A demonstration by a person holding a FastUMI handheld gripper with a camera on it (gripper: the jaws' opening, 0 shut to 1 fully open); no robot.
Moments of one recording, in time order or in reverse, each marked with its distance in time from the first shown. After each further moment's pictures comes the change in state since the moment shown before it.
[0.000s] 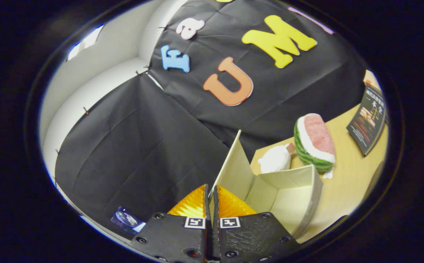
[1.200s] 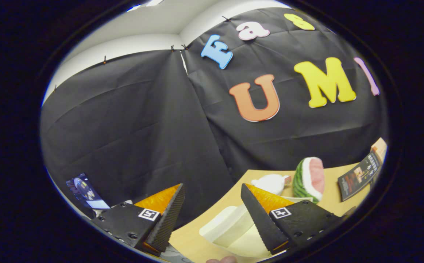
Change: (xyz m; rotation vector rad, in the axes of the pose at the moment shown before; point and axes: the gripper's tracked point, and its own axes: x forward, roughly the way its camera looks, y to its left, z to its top) arm 0.004 0.042 0.006 -0.435 -0.073 -0.207
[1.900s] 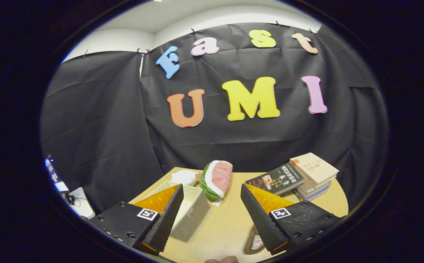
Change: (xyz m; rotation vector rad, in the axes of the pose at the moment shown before) arm -0.188 -0.216 -0.021 -0.029 -0.009 -0.432
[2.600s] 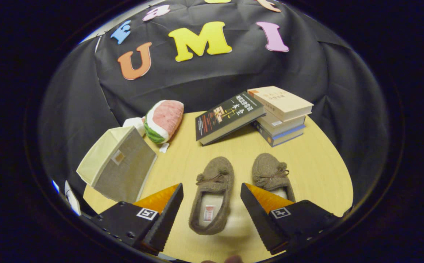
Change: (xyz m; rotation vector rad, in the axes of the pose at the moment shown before) arm 0.035 -0.141 -0.185 0.129 0.384 -0.206
